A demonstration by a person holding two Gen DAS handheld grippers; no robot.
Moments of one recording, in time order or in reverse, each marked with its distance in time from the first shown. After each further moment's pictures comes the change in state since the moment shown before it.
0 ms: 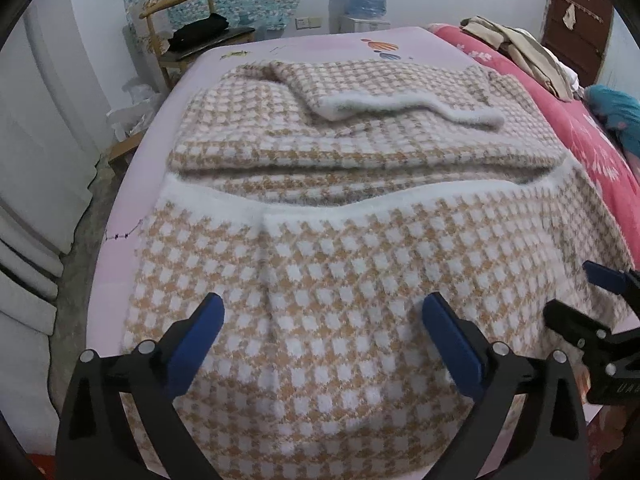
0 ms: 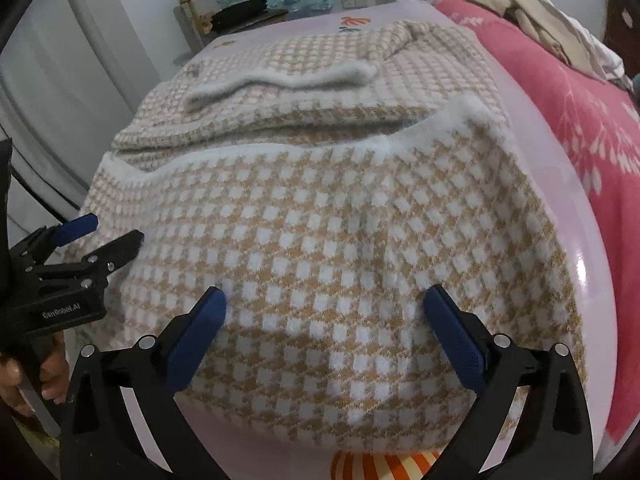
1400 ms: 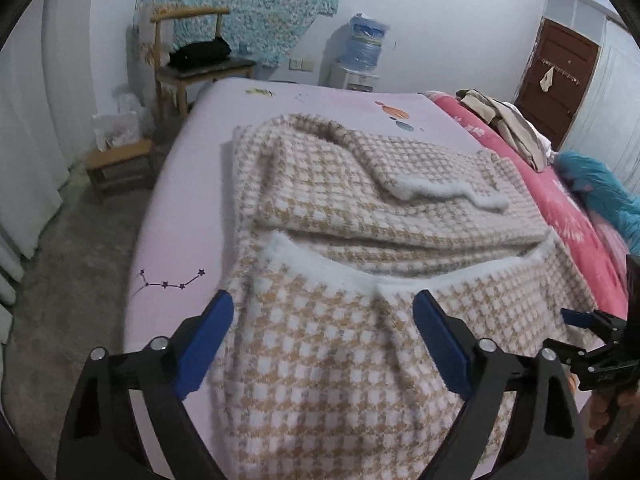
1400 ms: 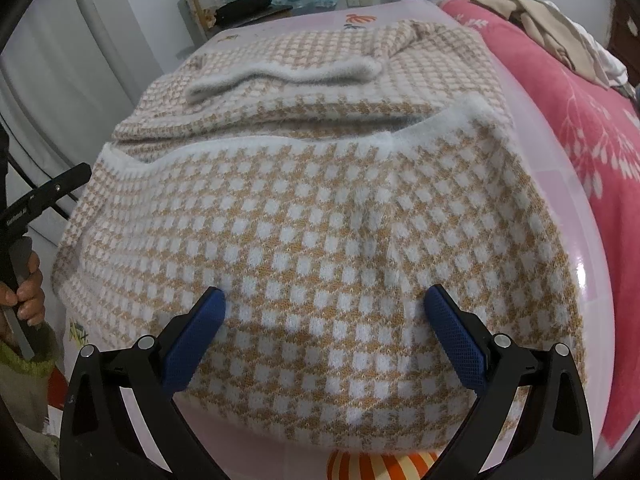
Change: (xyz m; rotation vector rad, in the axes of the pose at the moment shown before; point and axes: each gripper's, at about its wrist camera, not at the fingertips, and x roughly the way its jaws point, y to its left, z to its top) left arm -0.012 0.116 0.015 -0.084 -0.159 -0.206; right arm 0.003 0.007 0.000 -0.016 0.015 -0.006
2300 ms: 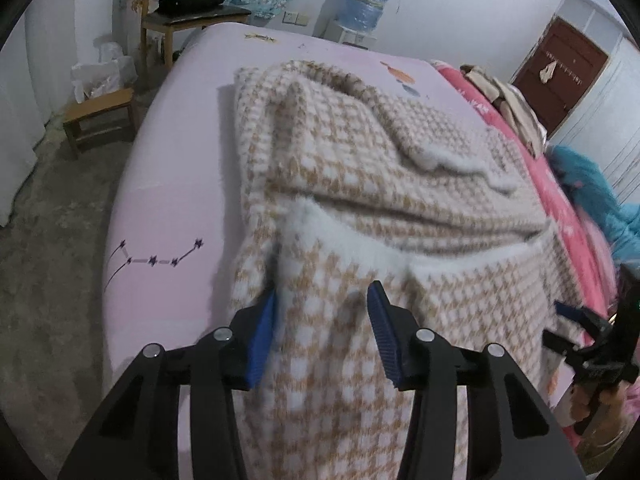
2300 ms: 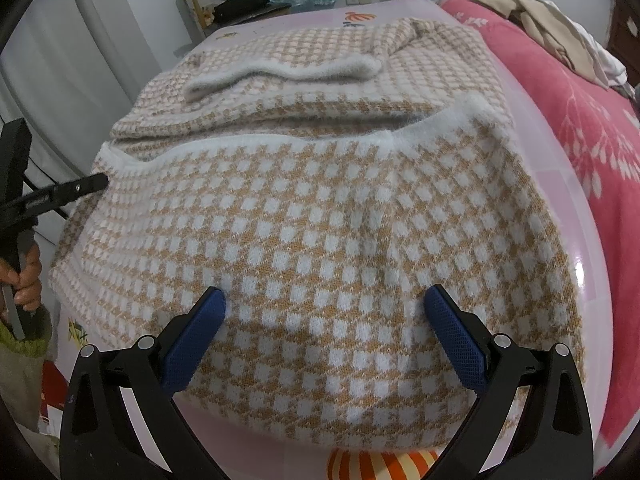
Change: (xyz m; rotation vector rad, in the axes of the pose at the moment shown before) left arm 0.030 0.028 0.003 -0.070 0.164 -0.115; right arm 0.002 0.000 0.000 0.000 0.003 -0.006
